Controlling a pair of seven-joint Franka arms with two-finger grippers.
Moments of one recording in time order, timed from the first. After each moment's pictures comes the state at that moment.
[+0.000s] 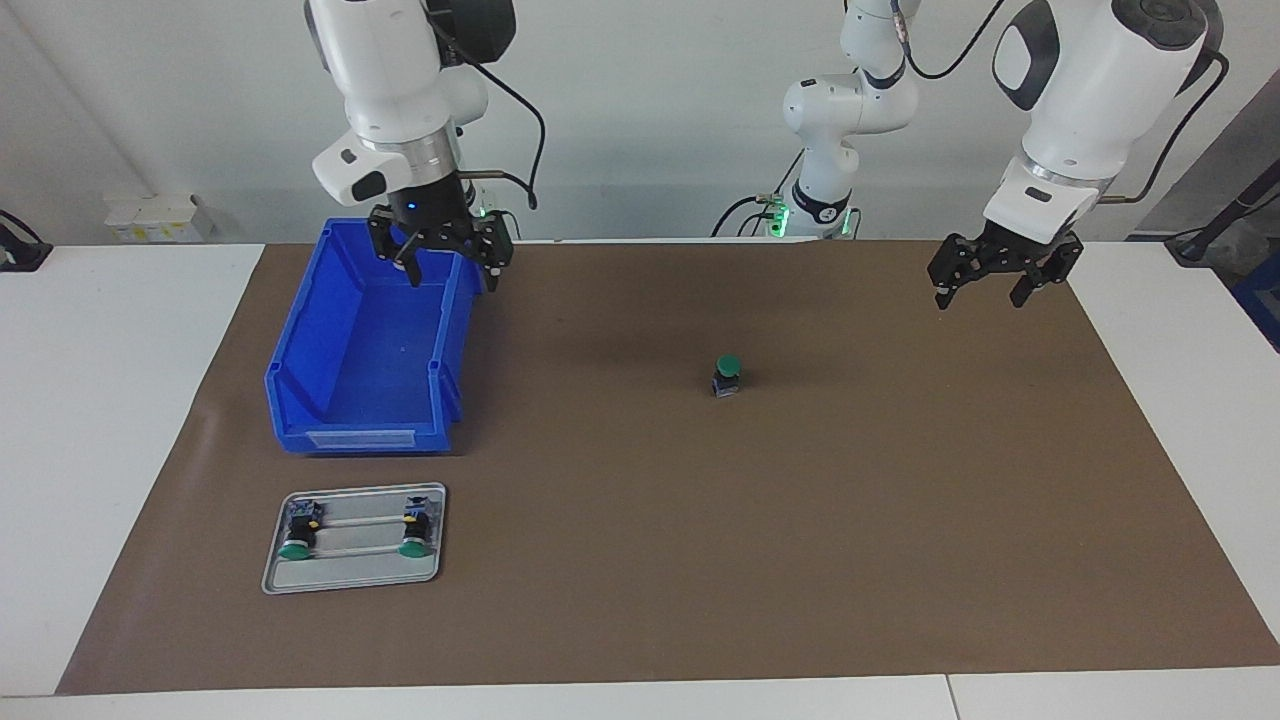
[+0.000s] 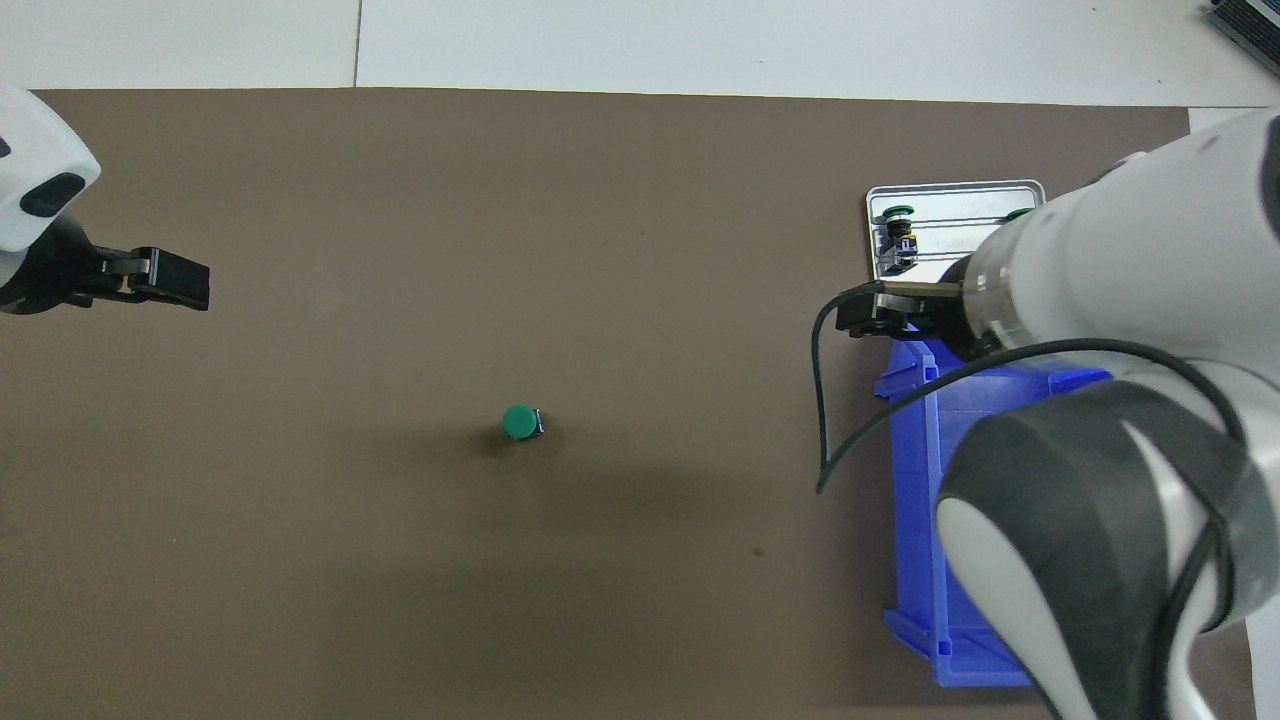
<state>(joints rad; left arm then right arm) 0.00 0.03 -0.11 -1.60 0.04 1.67 -0.03 0.41 0.03 -0.06 -1.63 -0.01 1.74 0.51</state>
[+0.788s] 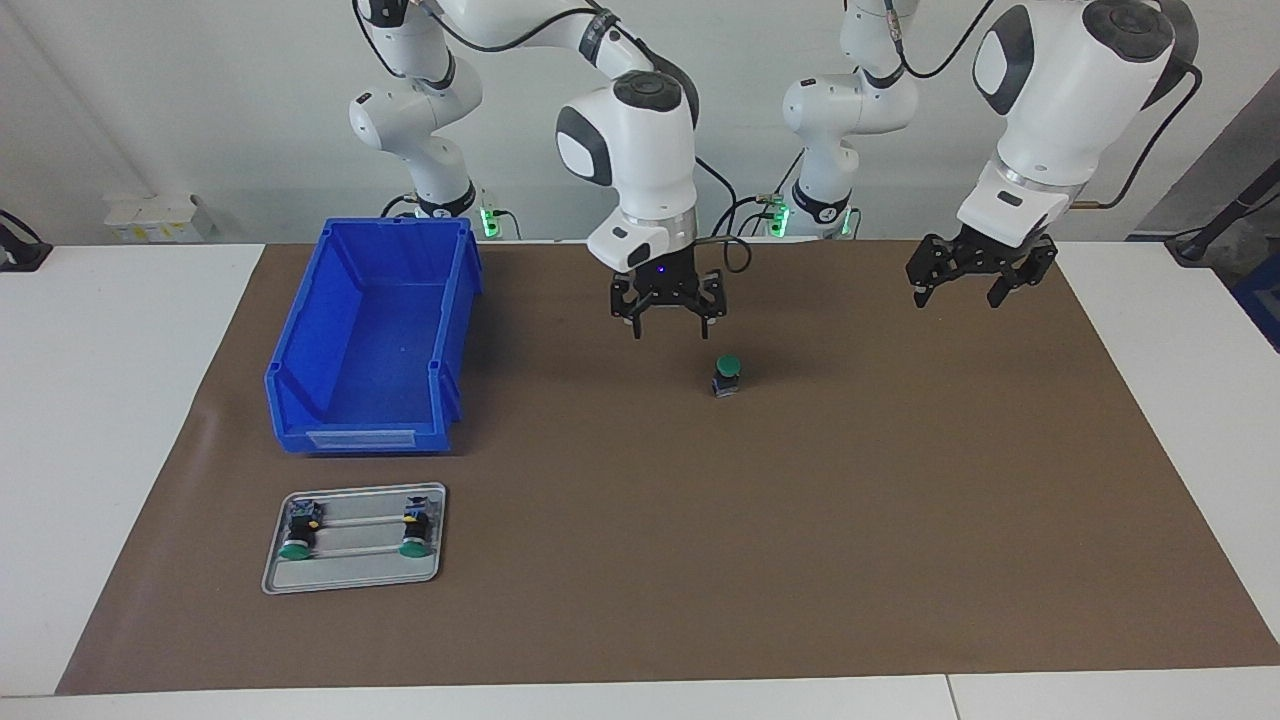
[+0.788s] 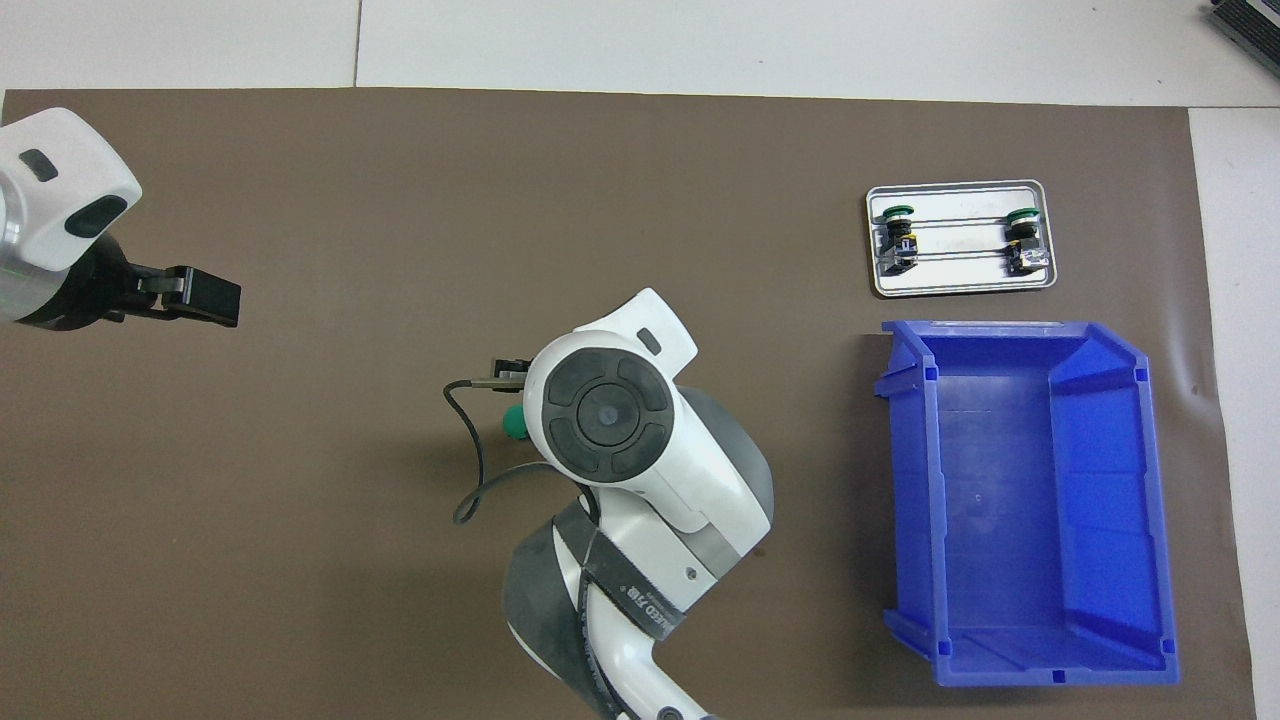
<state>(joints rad) -0.02 0.01 -0.12 -1.65 0.02 1.67 -0.03 0.77 0.35 -0.05 -1.63 0.00 2.23 0.82</state>
